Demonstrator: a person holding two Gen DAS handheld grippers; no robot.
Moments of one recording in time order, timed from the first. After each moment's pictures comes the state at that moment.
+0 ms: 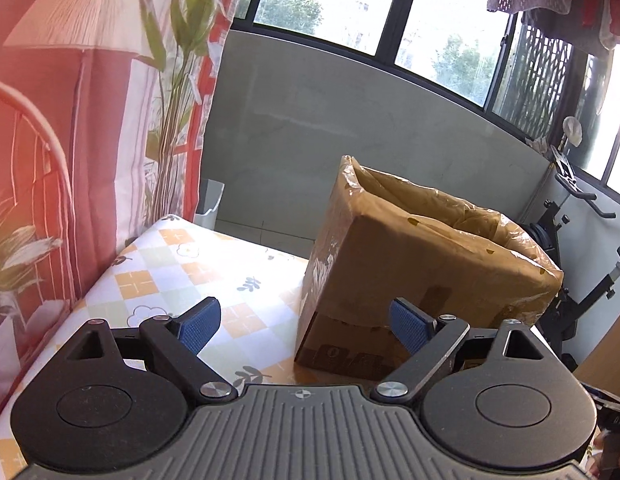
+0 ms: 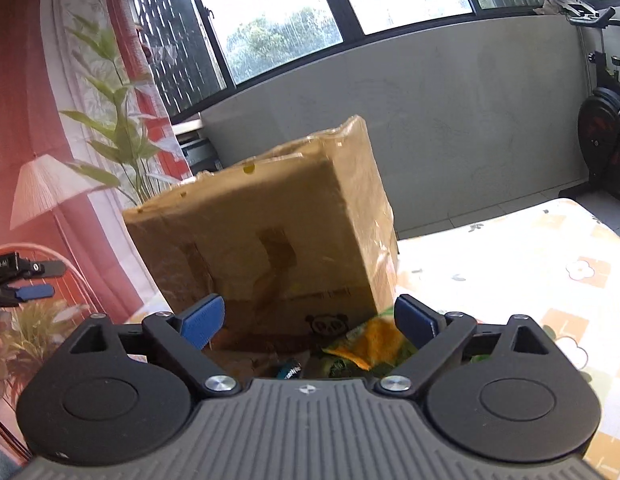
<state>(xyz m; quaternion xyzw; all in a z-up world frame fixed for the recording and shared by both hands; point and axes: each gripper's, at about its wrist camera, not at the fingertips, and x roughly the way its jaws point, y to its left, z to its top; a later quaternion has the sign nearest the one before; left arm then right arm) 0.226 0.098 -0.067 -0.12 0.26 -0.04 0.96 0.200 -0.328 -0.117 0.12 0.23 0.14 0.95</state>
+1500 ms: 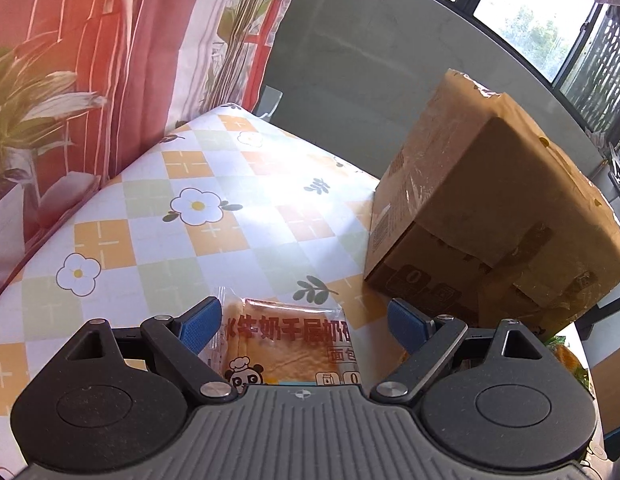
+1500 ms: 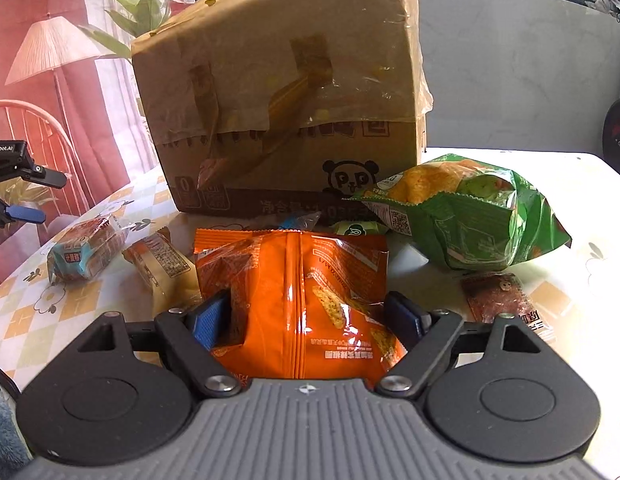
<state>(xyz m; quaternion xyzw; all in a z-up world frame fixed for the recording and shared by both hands) 0.250 0.146 -0.145 -0.19 0.37 0.01 0.91 0.198 -0.283 -0.206 0.05 0.30 0.18 0.94</state>
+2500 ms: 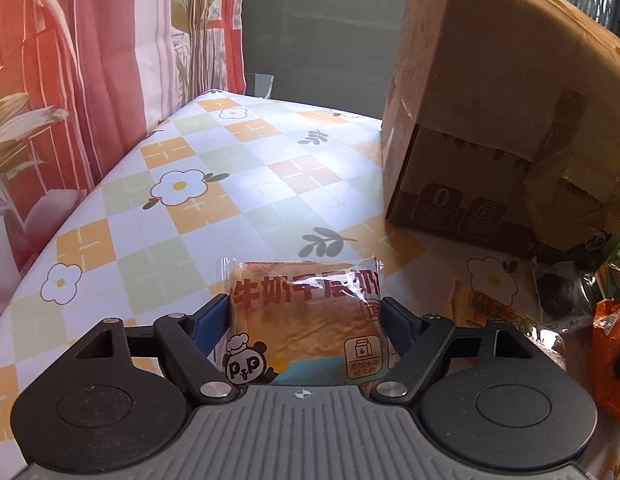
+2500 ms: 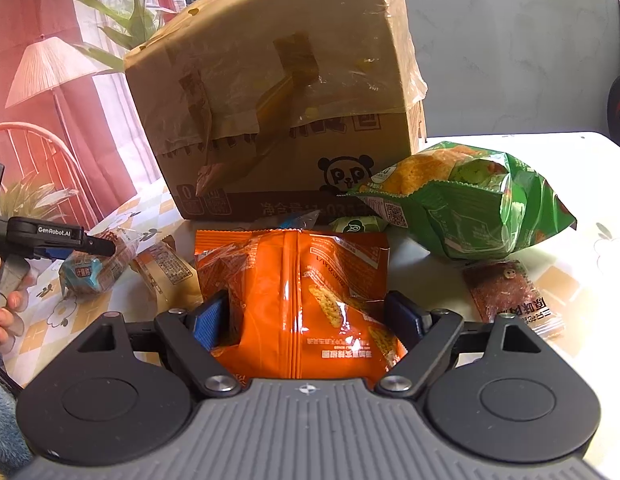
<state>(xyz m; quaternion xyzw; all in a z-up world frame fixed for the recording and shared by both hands) 0.254 0.100 -0.187 -0.05 0.40 0.01 0.92 0.199 -0.289 -0.207 0.08 0.30 0.19 0.93</state>
